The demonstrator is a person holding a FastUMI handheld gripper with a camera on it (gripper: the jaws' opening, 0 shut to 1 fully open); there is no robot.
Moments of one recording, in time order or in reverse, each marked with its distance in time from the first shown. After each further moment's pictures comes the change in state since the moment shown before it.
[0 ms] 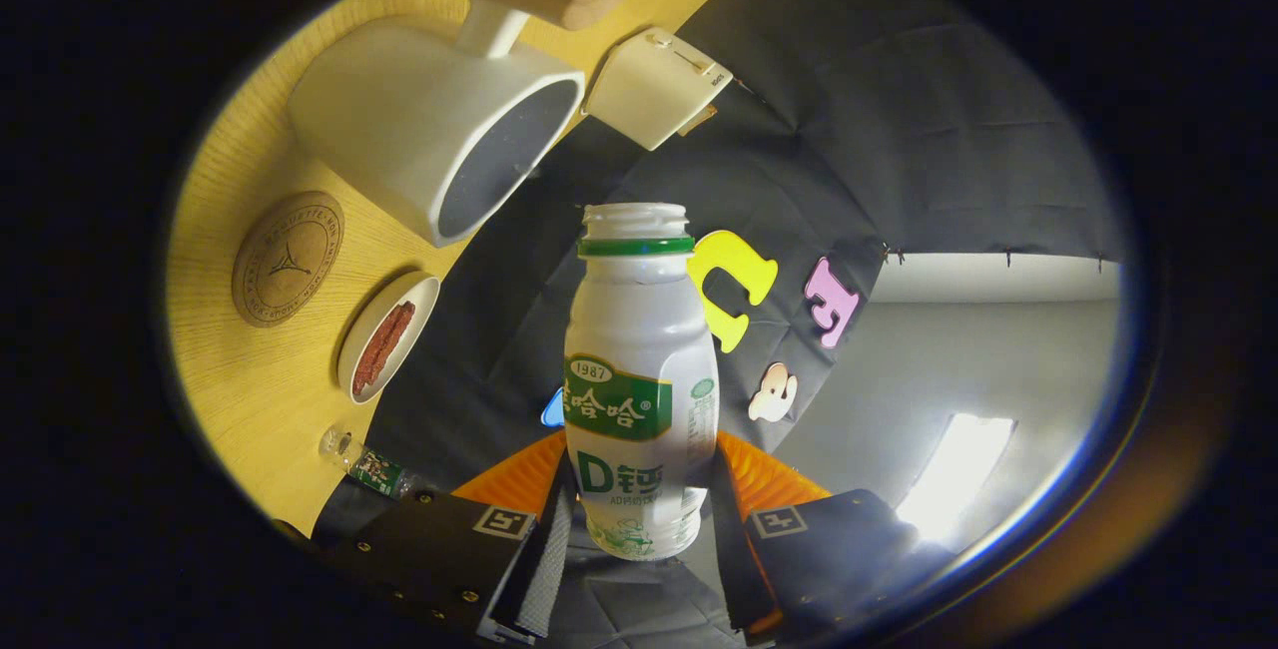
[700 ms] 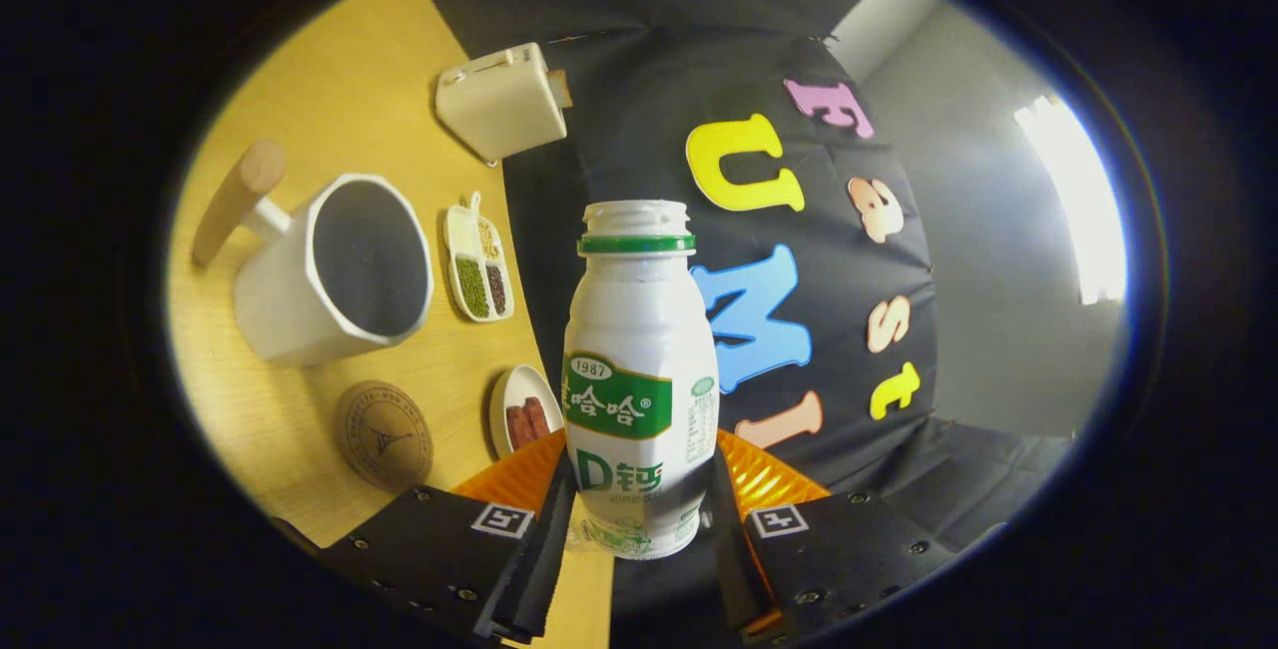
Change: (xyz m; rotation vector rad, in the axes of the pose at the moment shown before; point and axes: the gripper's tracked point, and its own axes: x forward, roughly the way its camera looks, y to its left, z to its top) arm -0.003 0.059 -0.010 0.911 0.095 0.356
